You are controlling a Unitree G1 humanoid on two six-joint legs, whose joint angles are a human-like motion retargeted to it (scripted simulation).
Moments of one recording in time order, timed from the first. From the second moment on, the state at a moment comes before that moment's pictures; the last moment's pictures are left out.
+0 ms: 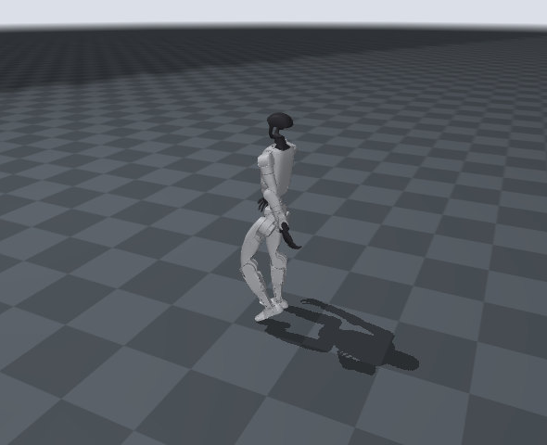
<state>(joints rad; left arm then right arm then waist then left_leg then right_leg) 0.42 0.12 0.31 1.70 0.97 -0.11 -0.11 -0.17 -0.17 -0.32 1.40 -0.82 -0.24 -0.09 -0.18 -0.06 -0.22 -0.48 -0.01 0.19 0.83 0.07 0.04 -0.14 -0.04 0.04 0.03 0.02 -0.10</state>
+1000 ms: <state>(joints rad) -0.05 0.14 0.16 1.61 0.95 -0.12 -0.10 0.15 -0.19 -0.49 1.62 -0.73 -0.10 -0.11 -0.22 0.08 -0.16 -0.06 -0.17 -0.16 0.25 -0.17 0.09 -0.24 -0.01 0.35 0.06 0.06 0.09</state>
